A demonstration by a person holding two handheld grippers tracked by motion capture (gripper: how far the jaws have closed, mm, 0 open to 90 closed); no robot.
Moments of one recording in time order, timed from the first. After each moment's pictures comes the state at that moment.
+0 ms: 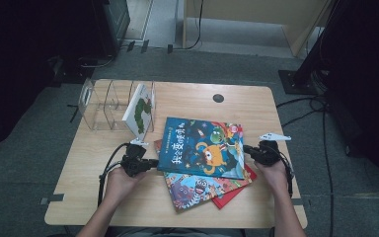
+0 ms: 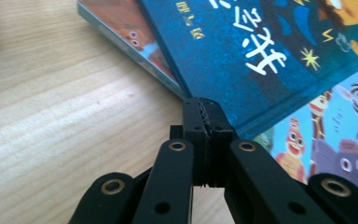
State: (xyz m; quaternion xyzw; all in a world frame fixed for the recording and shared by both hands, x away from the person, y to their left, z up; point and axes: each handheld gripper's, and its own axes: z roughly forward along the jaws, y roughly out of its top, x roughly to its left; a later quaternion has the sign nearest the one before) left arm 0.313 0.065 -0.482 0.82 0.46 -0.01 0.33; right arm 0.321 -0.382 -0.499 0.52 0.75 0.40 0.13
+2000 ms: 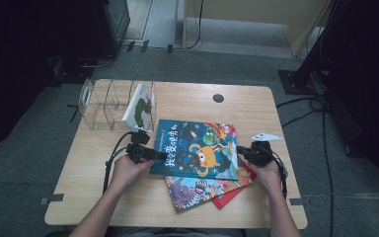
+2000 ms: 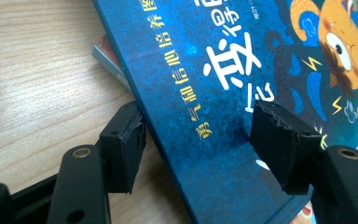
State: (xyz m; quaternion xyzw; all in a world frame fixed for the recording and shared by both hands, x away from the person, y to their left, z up) left arm 0.363 0.055 -0.485 0.81 0.50 -0.07 0.31; right arm 0.322 -0.360 -0.500 0.50 0.76 0.39 0.13
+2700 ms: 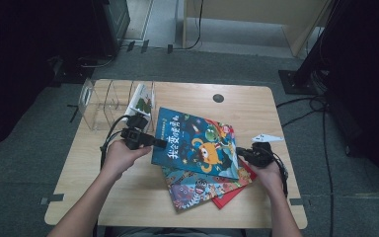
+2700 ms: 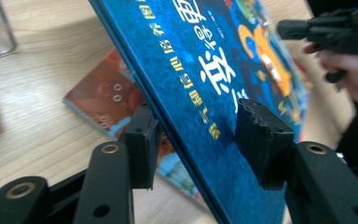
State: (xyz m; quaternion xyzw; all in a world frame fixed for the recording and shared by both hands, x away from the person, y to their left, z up) left arm 0.369 0.055 -0.402 0.81 0.47 -0.12 0.33; right arm 0.318 -0.361 -0.499 0.49 0.76 0.40 0.11
